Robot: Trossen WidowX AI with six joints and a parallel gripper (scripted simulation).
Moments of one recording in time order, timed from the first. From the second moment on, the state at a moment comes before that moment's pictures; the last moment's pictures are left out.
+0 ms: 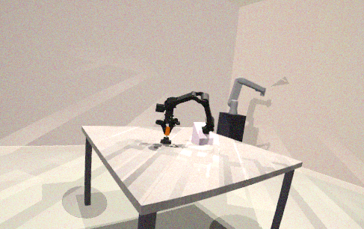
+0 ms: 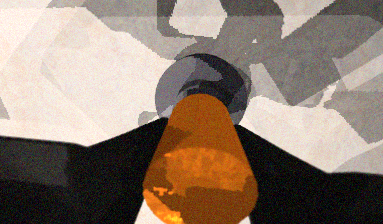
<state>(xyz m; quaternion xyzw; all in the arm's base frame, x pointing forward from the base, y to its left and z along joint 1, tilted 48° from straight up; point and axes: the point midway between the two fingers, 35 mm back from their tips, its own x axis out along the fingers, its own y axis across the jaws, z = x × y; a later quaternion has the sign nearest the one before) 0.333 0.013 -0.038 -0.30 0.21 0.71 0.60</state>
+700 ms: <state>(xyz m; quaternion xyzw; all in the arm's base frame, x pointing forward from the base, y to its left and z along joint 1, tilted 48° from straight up) 0.333 0.012 -0.037 -0.36 0.14 0.73 0.57</state>
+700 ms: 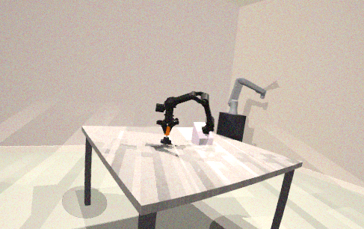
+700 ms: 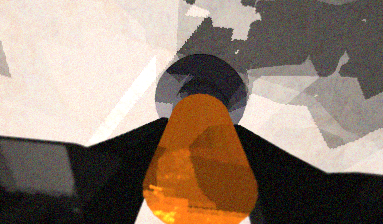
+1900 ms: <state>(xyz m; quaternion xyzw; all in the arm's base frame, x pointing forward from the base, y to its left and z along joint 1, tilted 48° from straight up) 0.332 0.013 -0.040 -0.36 0.13 0.73 0.56</state>
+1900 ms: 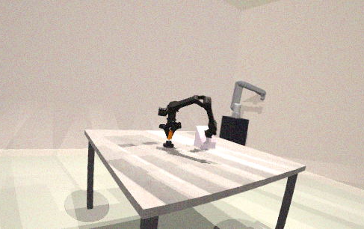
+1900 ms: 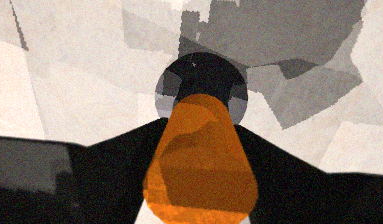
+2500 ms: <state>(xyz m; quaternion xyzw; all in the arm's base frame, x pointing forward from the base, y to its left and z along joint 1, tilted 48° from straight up) 0.332 0.013 -0.037 -0.36 0.13 0.73 0.57</state>
